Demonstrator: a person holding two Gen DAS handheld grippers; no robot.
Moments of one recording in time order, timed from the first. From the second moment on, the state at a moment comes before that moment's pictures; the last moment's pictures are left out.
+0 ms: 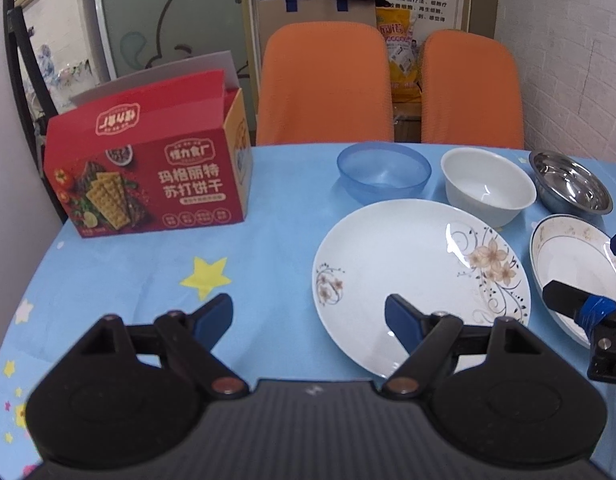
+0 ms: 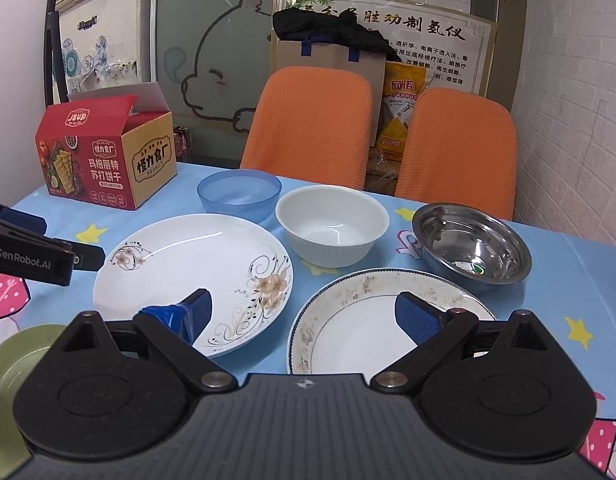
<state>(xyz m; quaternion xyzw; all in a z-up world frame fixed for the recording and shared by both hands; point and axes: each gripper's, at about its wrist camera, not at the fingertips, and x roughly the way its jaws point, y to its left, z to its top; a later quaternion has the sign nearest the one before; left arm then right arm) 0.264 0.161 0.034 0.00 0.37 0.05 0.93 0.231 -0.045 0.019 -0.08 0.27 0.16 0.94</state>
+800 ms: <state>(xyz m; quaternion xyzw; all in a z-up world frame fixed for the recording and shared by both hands) 0.322 0.180 0.005 -0.01 0.43 0.01 0.90 0.309 0.008 -0.023 -0.16 0.33 0.21 0.91</state>
